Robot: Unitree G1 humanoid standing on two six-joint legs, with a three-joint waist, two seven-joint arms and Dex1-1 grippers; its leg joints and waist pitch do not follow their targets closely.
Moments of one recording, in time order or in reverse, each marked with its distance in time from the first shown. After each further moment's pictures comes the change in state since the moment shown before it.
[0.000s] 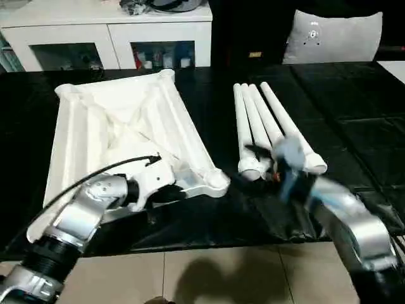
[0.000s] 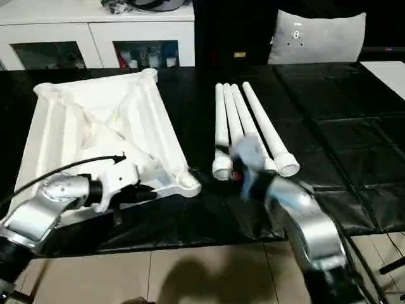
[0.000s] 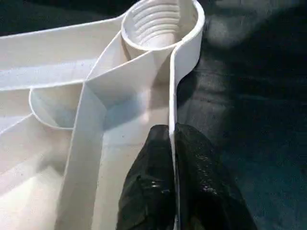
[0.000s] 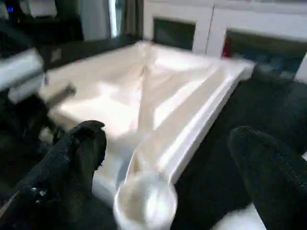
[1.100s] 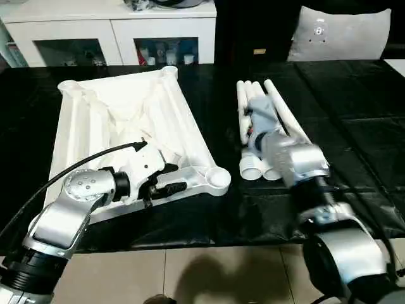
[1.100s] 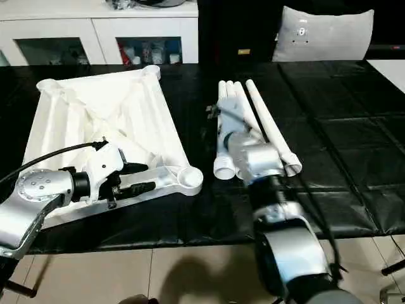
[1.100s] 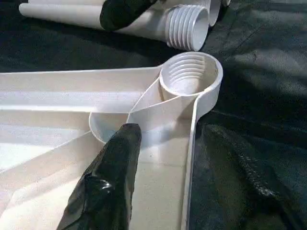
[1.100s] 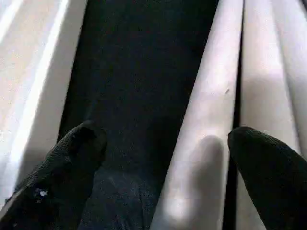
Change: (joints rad) left arm 0.078 0.024 0.134 -0.244 -0.089 0.135 0.060; right arm -0.611 0.271 -0.108 0.891 -0.199 0.253 -0.600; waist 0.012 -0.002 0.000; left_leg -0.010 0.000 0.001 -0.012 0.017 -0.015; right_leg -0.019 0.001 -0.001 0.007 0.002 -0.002
